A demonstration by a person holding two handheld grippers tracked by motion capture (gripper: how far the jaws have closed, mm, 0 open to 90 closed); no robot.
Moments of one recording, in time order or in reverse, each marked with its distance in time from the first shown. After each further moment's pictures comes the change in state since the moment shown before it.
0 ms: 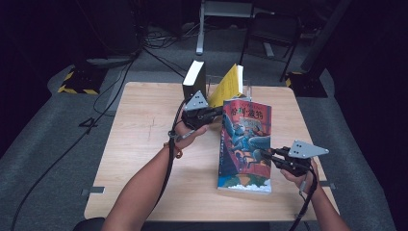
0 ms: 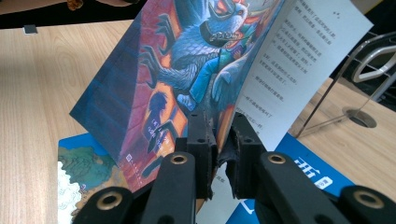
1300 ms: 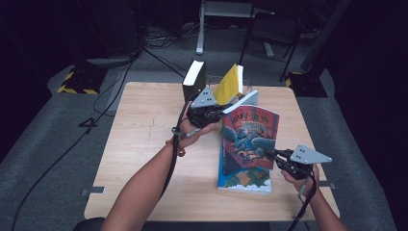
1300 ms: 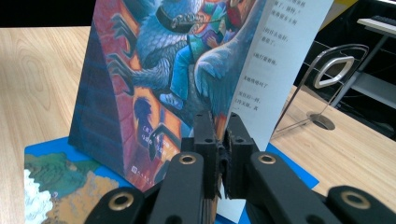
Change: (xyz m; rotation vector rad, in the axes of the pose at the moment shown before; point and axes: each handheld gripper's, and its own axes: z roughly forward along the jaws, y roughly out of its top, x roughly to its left) left arm -0.027 0.036 -0.003 0.015 -0.031 0.063; right arm 0.008 -0.009 -0.007 -0.043 -0.125 -0.027
